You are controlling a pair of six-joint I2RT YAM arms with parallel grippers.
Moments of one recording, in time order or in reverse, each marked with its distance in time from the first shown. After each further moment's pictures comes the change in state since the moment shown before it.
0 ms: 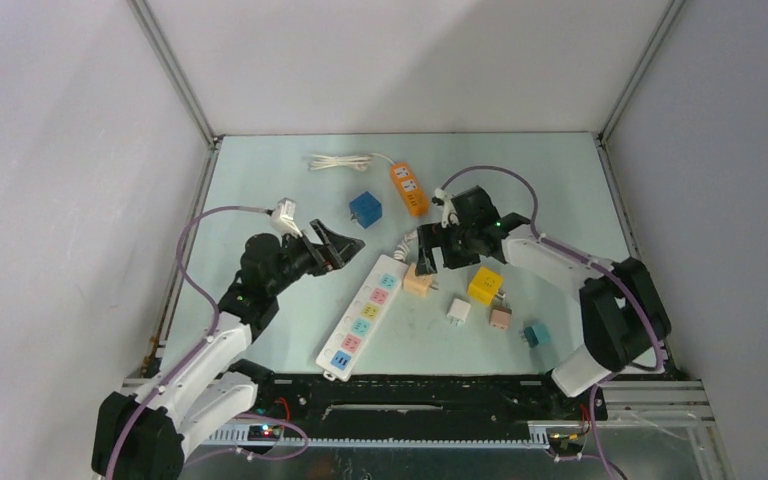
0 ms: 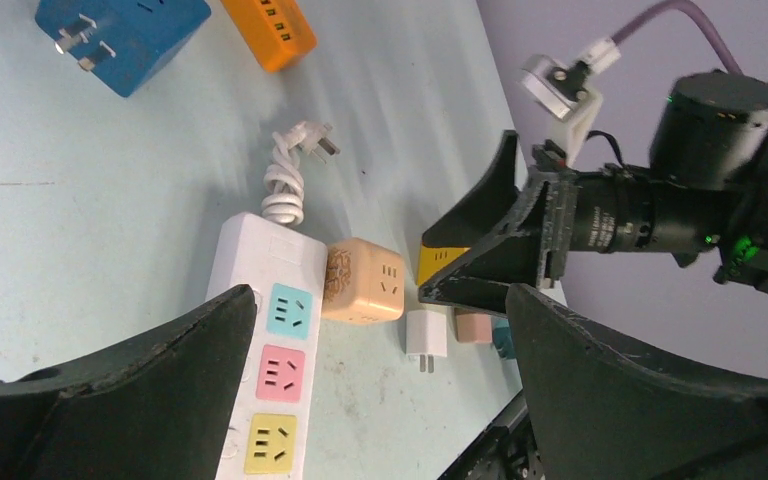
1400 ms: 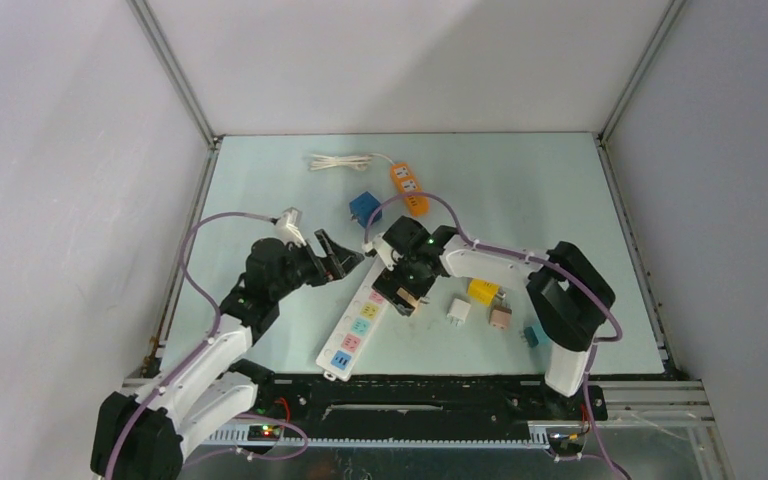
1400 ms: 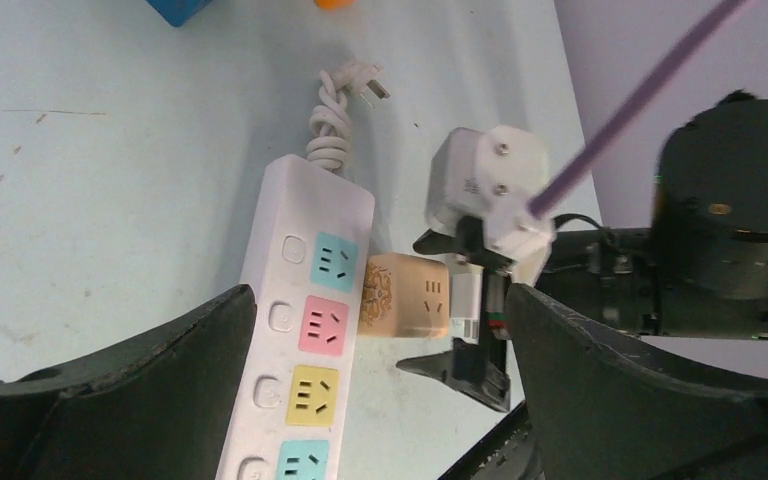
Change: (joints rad) left arm -0.017 0.011 -0.026 -0.091 -0.014 0.049; right arm 0.321 0.252 0.211 -0.204 0.198 -0.404
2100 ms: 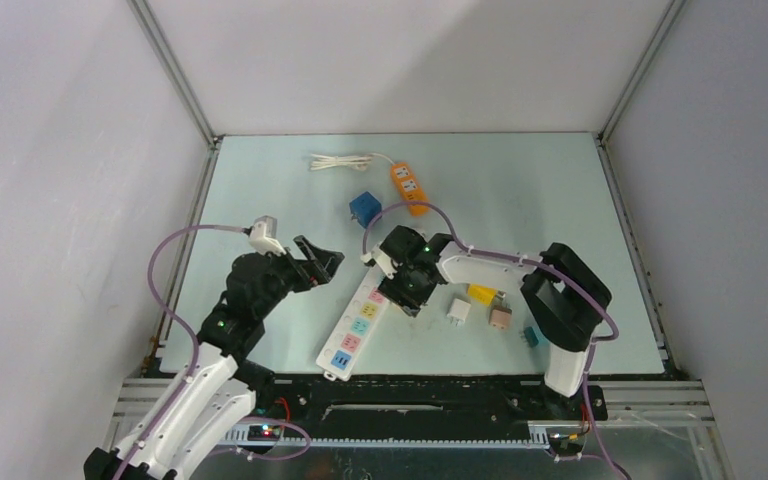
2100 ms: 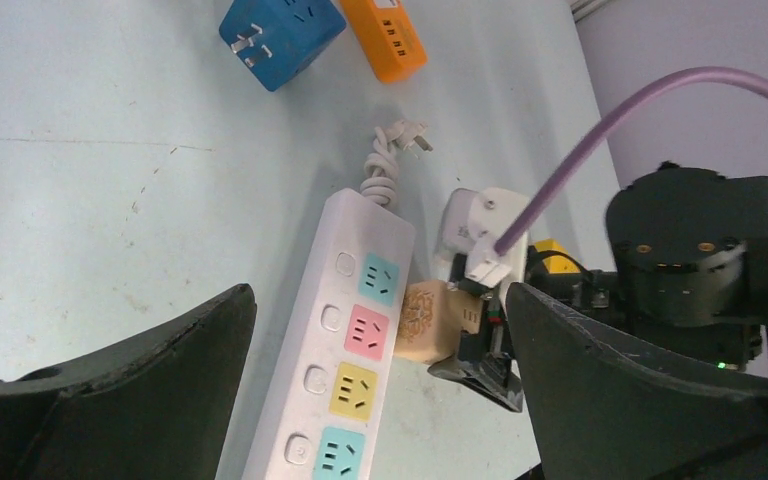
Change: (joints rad) left arm -0.002 -0.278 0.001 -0.216 -0.210 0.043; right arm 0.040 0.048 -0.018 0.005 0.066 -0.035
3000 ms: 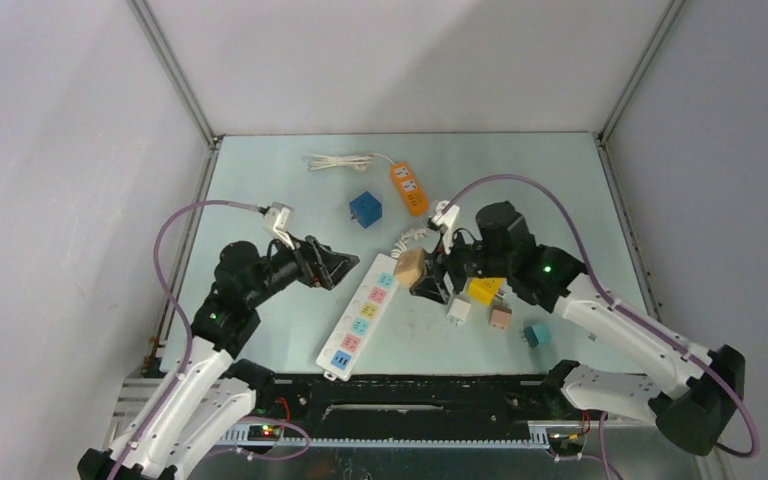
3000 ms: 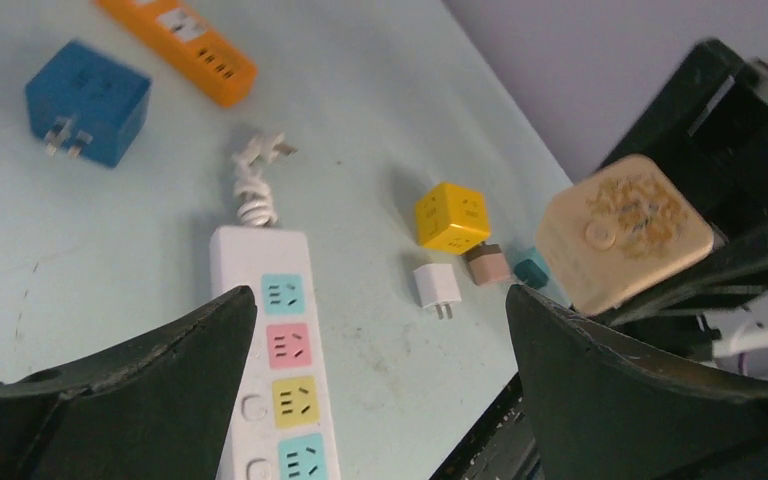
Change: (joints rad) left arm -0.002 0.047 0.119 0.024 0.305 0.184; right arm -0.127 -0.724 -0.247 0.211 -0.393 0.104
